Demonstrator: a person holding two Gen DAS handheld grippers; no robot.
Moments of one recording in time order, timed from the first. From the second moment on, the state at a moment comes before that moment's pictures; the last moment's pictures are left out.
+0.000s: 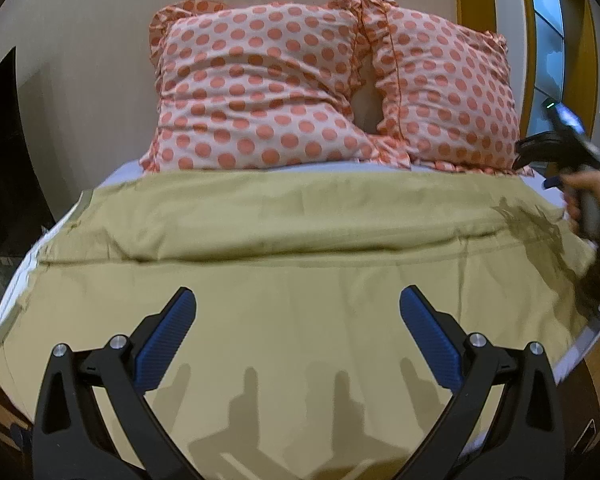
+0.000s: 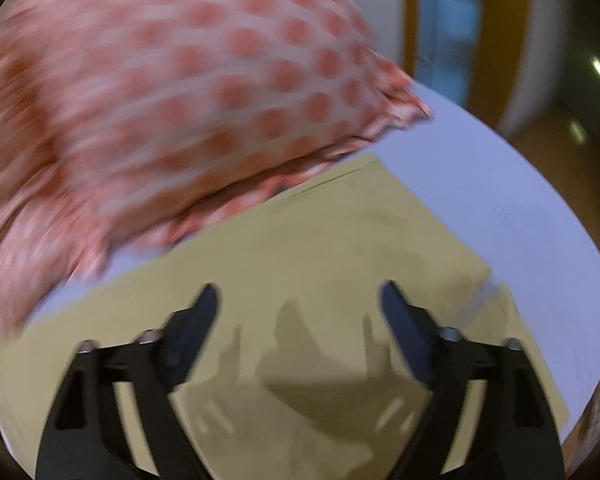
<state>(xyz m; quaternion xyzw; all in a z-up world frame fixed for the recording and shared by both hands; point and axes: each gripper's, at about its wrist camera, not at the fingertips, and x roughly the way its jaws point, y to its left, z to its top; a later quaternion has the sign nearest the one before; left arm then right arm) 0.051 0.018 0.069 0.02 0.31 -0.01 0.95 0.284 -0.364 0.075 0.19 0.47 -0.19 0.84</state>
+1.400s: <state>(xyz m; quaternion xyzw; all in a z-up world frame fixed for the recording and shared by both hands) 0.068 0.150 0.098 -0.16 0.29 0.01 0.94 0.053 -0.449 -0.006 0.50 0.35 -0.02 0.79</state>
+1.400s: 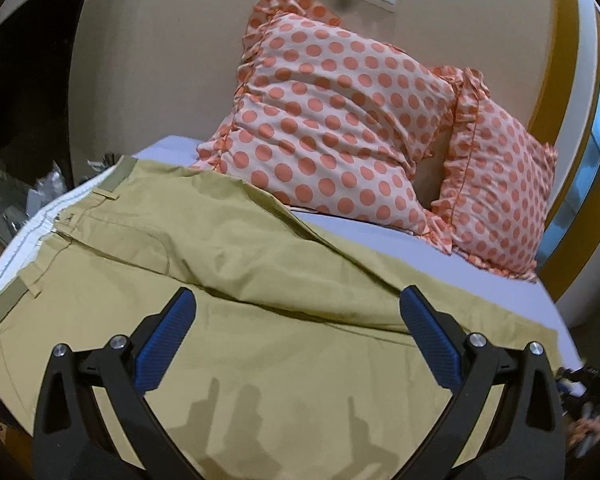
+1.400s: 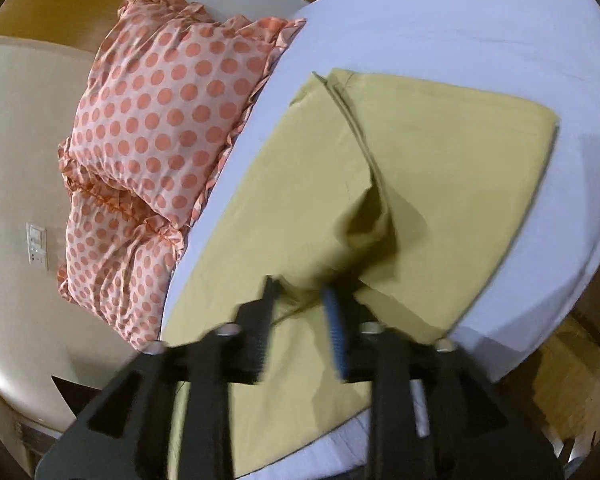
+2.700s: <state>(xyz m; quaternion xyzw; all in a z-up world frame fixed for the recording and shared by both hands) -0.025 0.207 0.032 -0.31 0.38 0.04 0.87 0.013 -0.485 0.020 0.46 0.23 -0.05 0.86</state>
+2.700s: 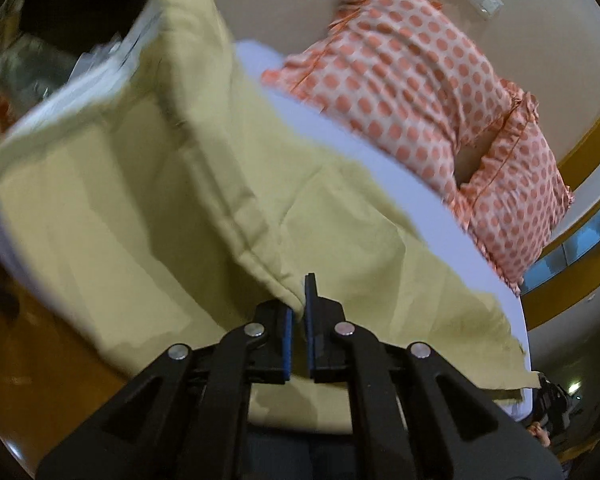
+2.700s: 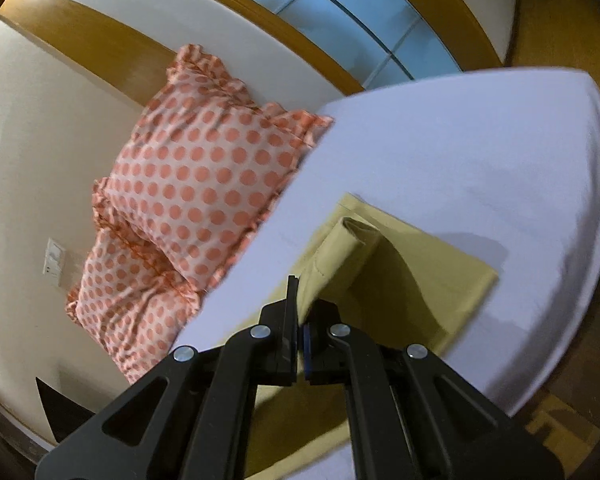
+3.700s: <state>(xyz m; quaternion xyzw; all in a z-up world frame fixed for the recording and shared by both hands) -0.116 0.256 0.014 -0.33 0.27 0.16 0.89 -0.015 -0.468 -0.013 0.32 0.19 -0.10 0.92</state>
